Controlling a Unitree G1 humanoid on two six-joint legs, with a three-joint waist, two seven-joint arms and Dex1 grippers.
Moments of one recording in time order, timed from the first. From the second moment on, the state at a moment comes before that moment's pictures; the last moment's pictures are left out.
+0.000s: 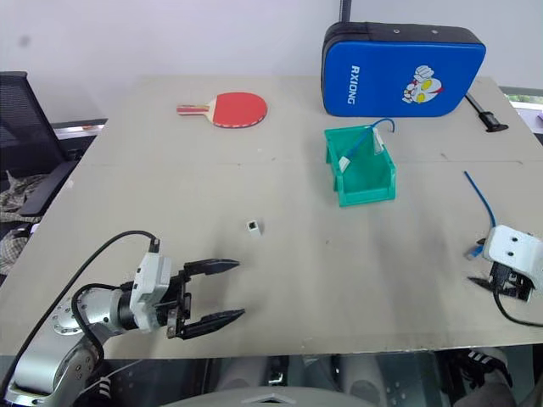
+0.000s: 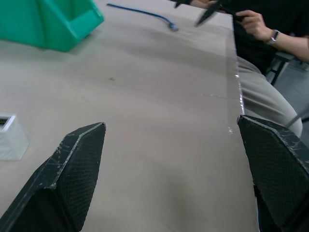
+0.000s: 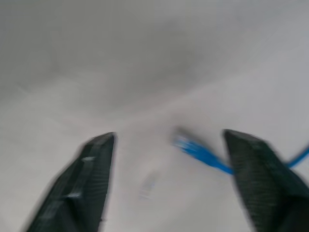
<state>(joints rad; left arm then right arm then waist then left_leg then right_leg) 0.27 0.70 0.12 -0.45 -0.56 0.15 -1.19 0.18 -1.22 -0.29 -0.01 0.10 0.04 1.11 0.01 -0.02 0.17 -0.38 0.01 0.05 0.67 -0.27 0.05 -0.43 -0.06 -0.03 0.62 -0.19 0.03</state>
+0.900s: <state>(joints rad) 0.19 0.82 0.20 -0.86 -0.78 0.47 -0.81 -0.50 -1.05 0.22 0.17 0.01 0.09 1.49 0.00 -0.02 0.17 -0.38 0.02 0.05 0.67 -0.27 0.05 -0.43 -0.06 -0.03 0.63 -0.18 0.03</state>
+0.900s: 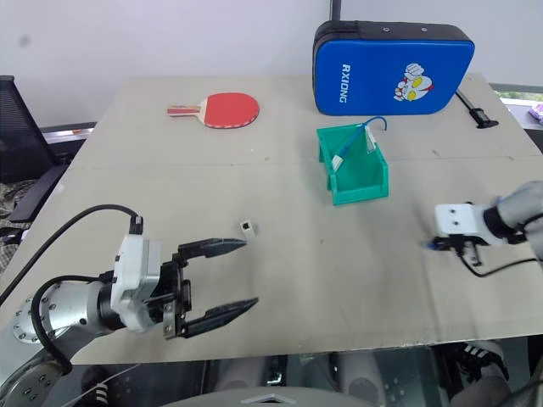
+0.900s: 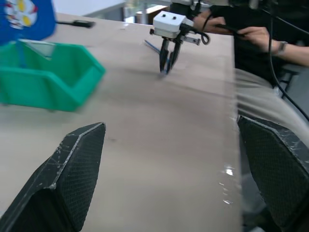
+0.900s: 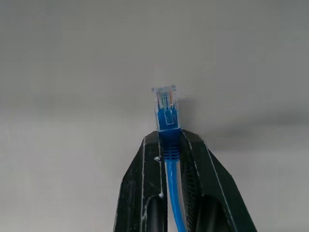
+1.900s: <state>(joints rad) -0.54 0.51 -0.37 -0.21 -0.37 0.59 -0.91 -0.04 -0.80 -0.20 -0.46 0.25 0.54 1.15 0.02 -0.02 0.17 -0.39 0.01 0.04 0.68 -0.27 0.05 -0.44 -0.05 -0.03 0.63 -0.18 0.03</state>
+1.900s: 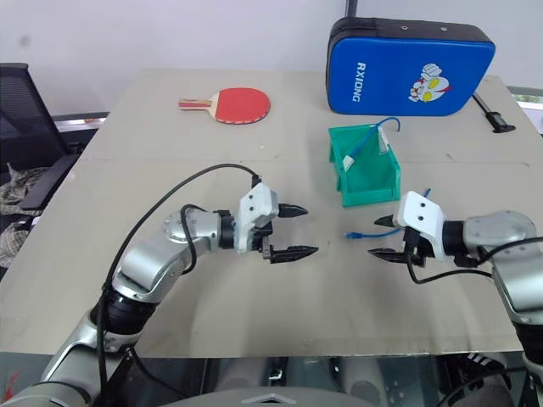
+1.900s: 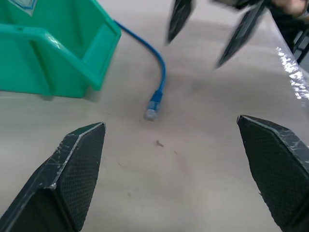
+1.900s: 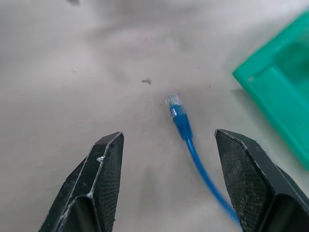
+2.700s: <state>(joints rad) -0.82 0.28 -0.56 0.25 -0.09 0.50 -1.03 0.56 -0.51 -0.49 -0.78 0.39 0.38 0.83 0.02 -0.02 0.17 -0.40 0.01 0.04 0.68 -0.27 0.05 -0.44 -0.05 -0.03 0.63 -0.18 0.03</state>
